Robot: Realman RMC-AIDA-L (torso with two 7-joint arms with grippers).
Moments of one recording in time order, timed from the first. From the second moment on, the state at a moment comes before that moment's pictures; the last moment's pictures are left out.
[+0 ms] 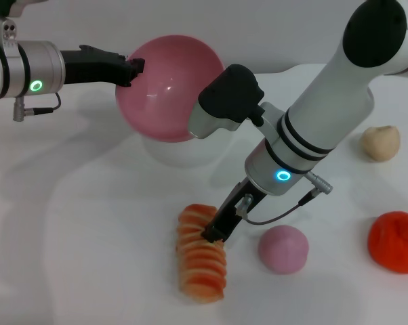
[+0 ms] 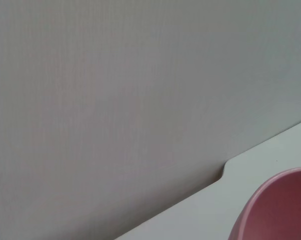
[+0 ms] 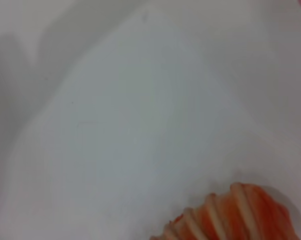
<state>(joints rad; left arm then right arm) -0.65 -2.03 1.11 0.86 2.02 0.93 -1.99 1.04 2.09 -1.79 -0.62 1.05 1.20 -0.64</state>
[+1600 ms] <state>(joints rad) -0.65 -2.03 1.11 0.86 2.02 0.91 -1.99 1.02 2.08 -1.79 -0.74 0.99 1.23 -0.57</state>
